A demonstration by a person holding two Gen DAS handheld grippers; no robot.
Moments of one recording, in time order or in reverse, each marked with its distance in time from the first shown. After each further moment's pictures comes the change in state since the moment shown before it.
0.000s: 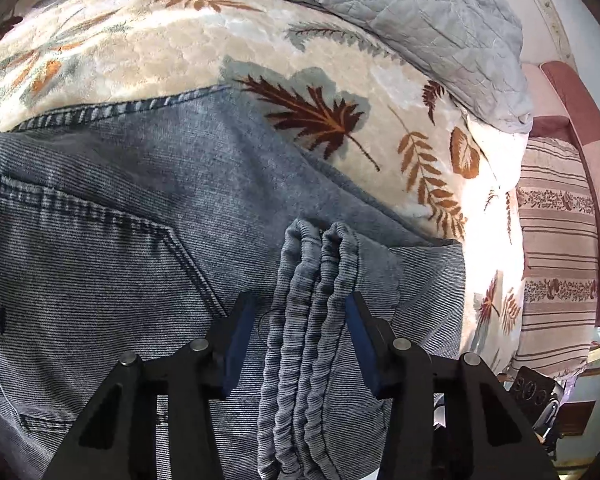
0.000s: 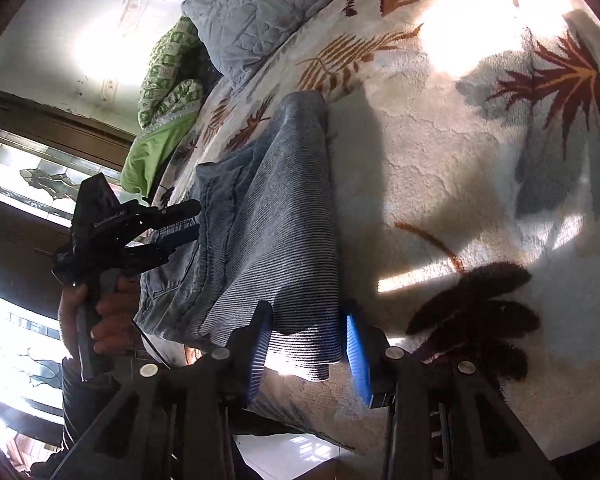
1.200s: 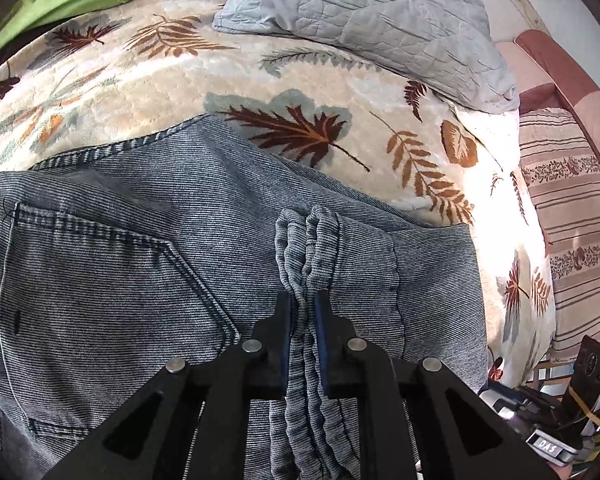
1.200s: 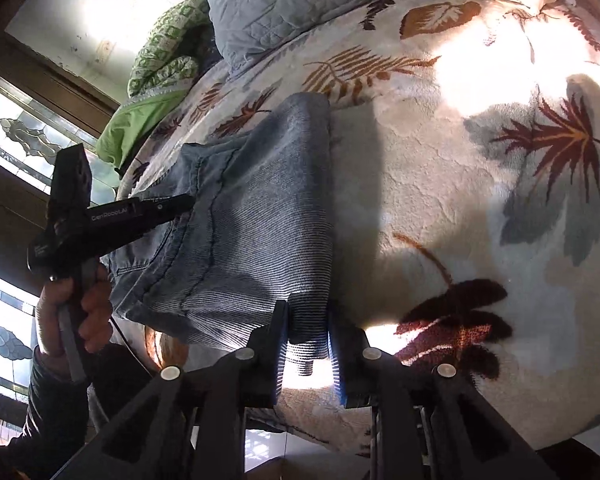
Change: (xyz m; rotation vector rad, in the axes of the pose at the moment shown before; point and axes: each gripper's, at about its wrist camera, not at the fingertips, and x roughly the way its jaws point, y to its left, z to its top) left arm -0.012 -0.020 -0.022 0.170 -0.158 0.093; right arm -0.011 0.031 0.001 -0.154 -0.014 -0.196
